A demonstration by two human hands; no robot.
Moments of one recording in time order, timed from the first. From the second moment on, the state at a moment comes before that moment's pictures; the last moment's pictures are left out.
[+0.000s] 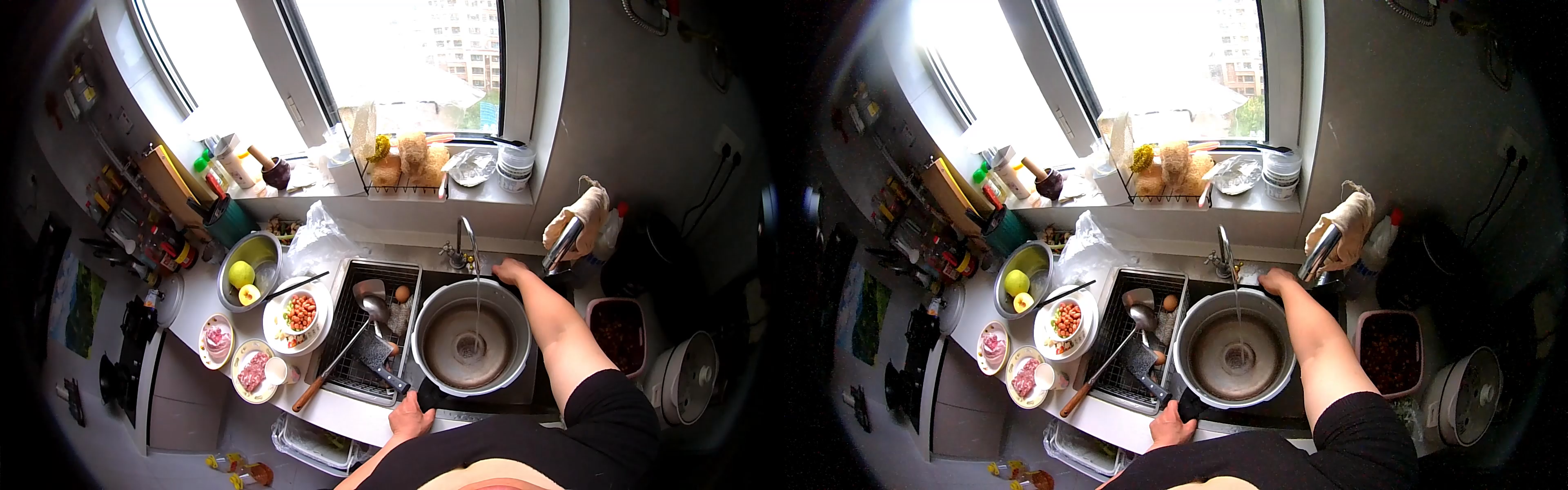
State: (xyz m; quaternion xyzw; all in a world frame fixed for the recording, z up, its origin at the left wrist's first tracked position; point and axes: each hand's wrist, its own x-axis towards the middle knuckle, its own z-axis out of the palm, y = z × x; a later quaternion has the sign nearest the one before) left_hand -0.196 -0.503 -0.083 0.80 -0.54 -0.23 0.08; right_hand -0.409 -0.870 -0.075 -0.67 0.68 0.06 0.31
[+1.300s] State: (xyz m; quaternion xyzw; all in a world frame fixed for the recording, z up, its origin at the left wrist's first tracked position) left_hand -0.201 -0.508 -0.081 0.81 -0.54 -0.21 0.12; right_hand -0.410 -0.874 -0.082 -0.68 0.66 0.05 0.30
